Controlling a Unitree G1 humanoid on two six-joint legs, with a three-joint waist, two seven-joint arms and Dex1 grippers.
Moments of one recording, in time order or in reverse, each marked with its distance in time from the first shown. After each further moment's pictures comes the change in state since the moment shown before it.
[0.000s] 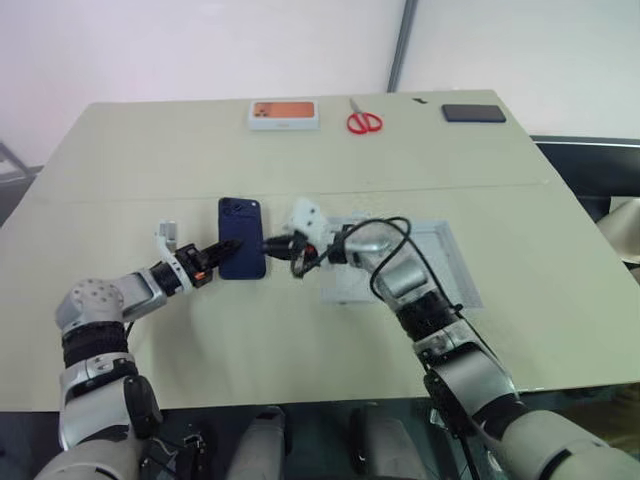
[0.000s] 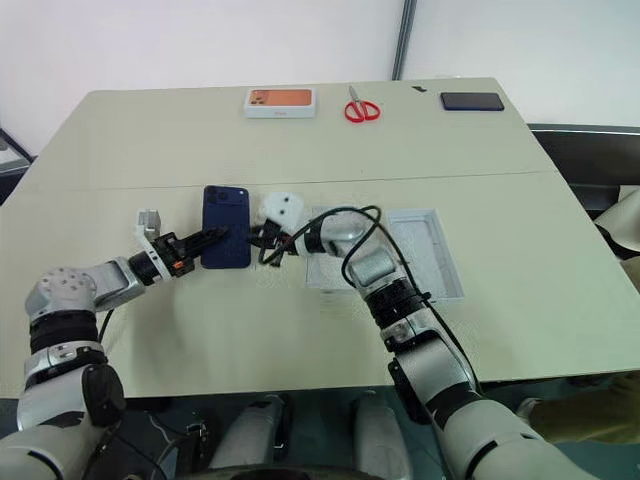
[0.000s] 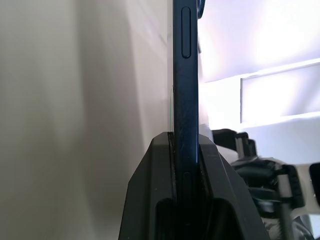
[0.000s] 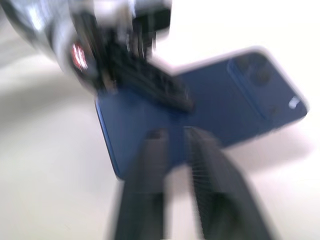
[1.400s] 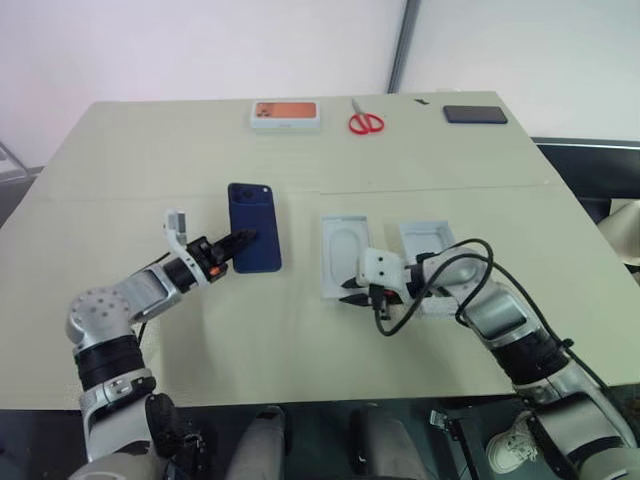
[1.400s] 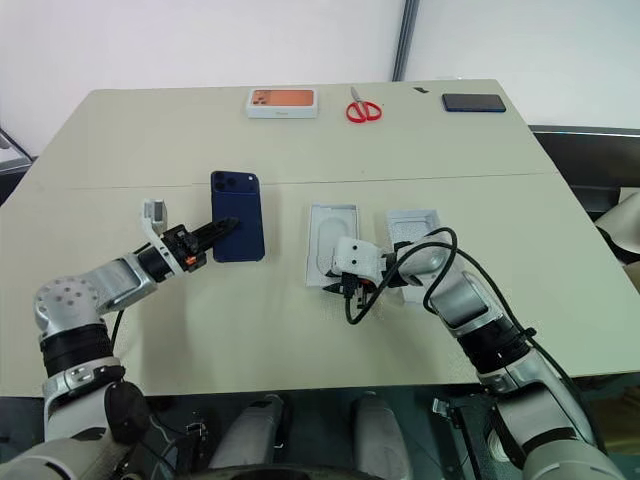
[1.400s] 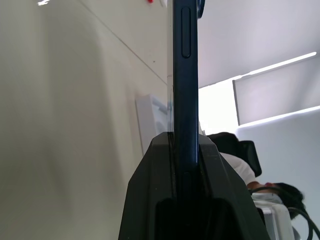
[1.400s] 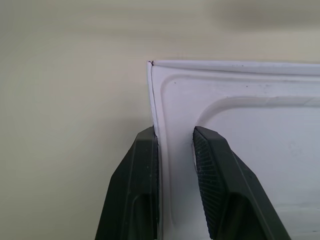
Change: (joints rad) left arm 0.061 -0.141 0.021 -0.280 -0.206 0.016 0.298; right arm 0.295 -0.413 0.136 -0.401 -0.079 0.108 0.093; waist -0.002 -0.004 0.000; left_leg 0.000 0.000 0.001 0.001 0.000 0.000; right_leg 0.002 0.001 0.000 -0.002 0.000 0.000
